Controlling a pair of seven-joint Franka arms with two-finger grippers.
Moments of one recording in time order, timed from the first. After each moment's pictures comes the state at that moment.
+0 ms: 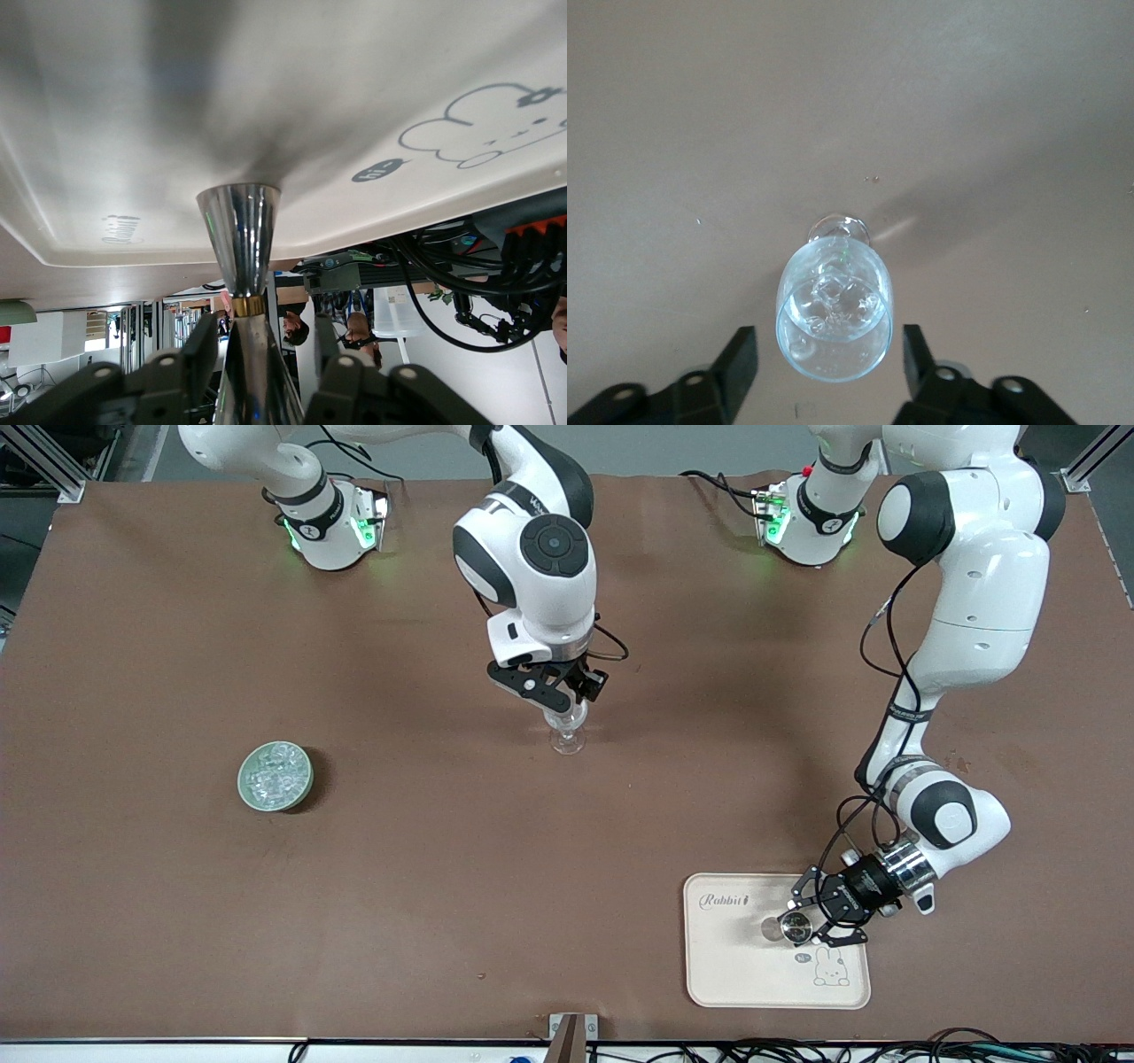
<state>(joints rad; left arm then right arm) 0.03 1.03 -0.06 -1.29 -1.60 2.24 -0.78 0.83 0.53 -0.02 -1.39 0.02 1.90 1.32</state>
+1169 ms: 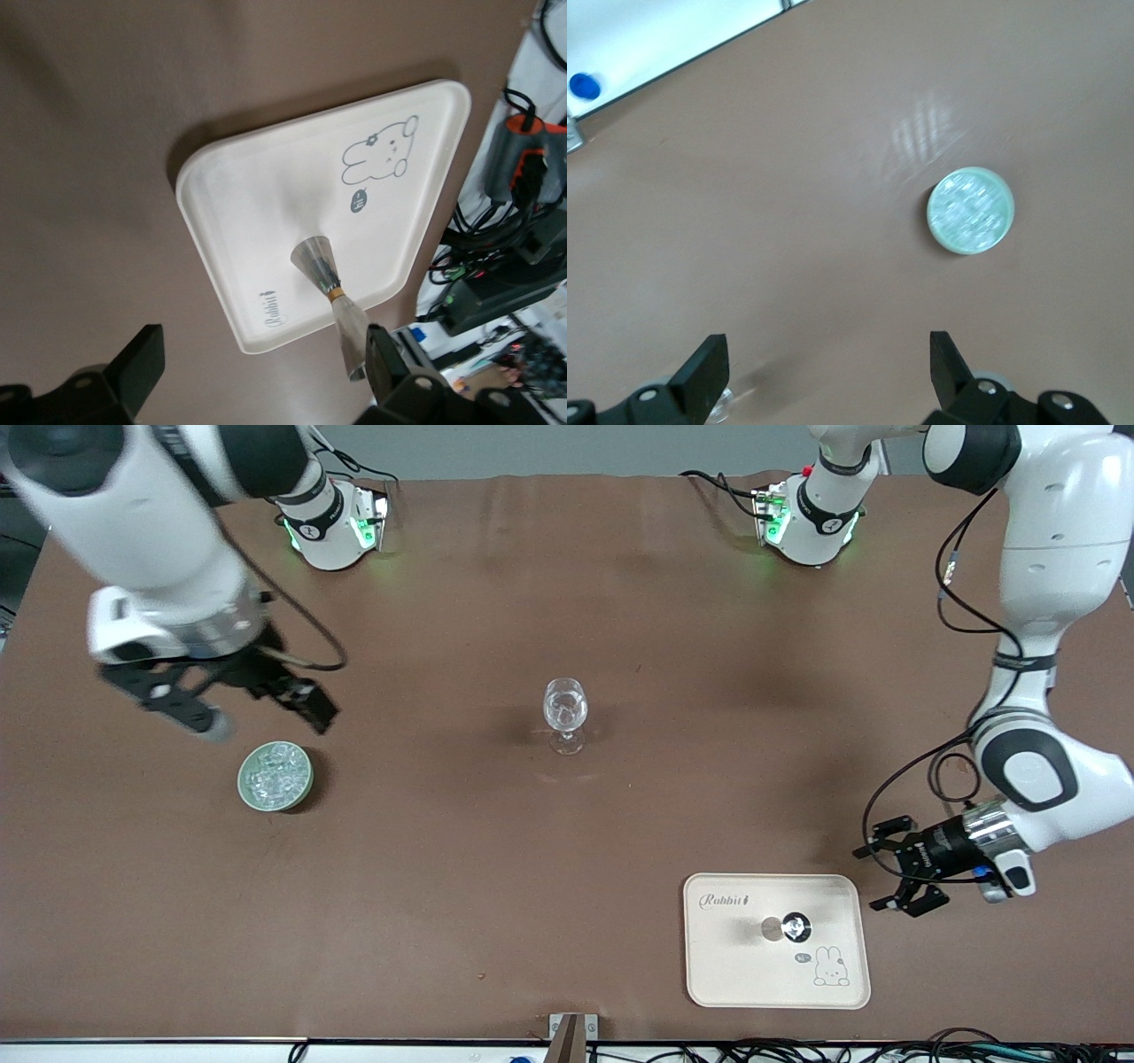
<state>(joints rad) 0.11 0.70 0.00 -1.51 -0.91 2.19 -0.61 0.35 0.20 -0.05 -1.34 -0.08 1.60 0.78</state>
